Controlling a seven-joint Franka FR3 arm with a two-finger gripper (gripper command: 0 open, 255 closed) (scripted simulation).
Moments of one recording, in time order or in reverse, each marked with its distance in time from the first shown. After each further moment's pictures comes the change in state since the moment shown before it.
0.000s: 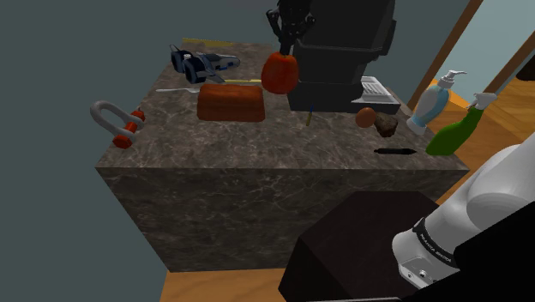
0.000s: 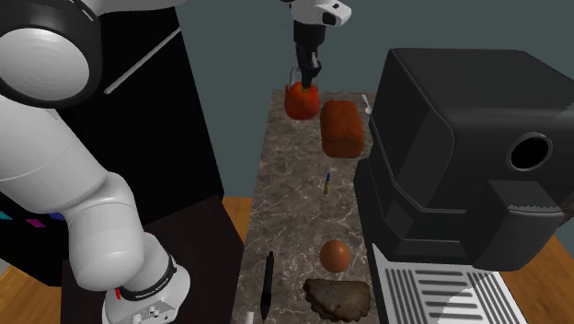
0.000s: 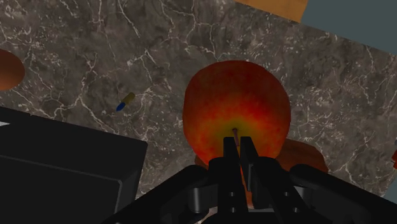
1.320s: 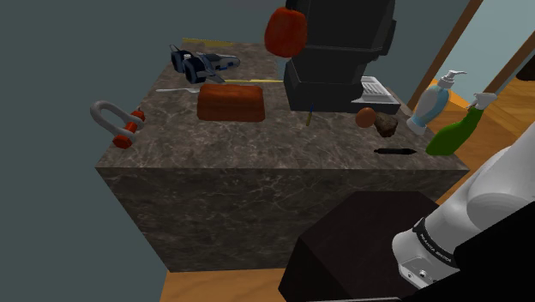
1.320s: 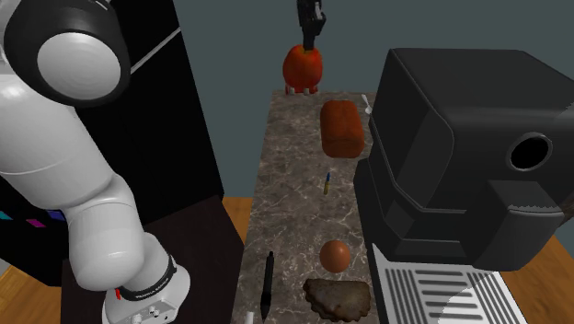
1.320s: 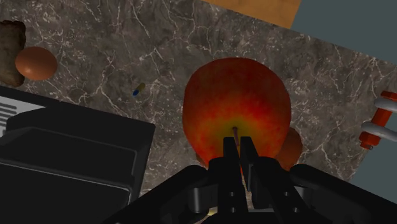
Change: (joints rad) arm 0.003 0.085 0.003 0.375 -0.016 -0.290 0.024
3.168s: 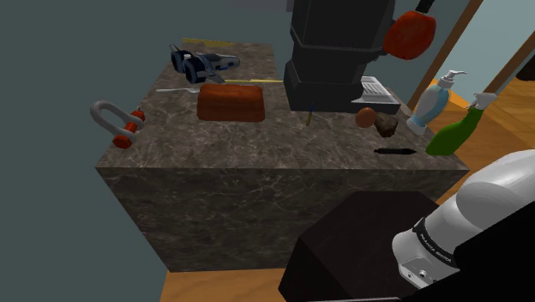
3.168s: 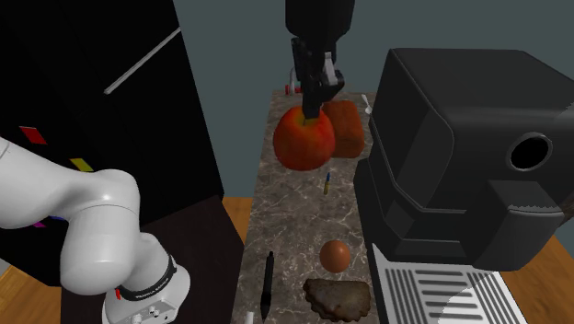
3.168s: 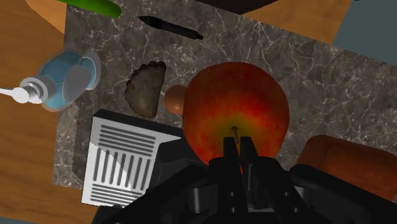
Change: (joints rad) arm -0.208 -0.480 -0.353 -0.436 -0.048 -0.079 -0.549
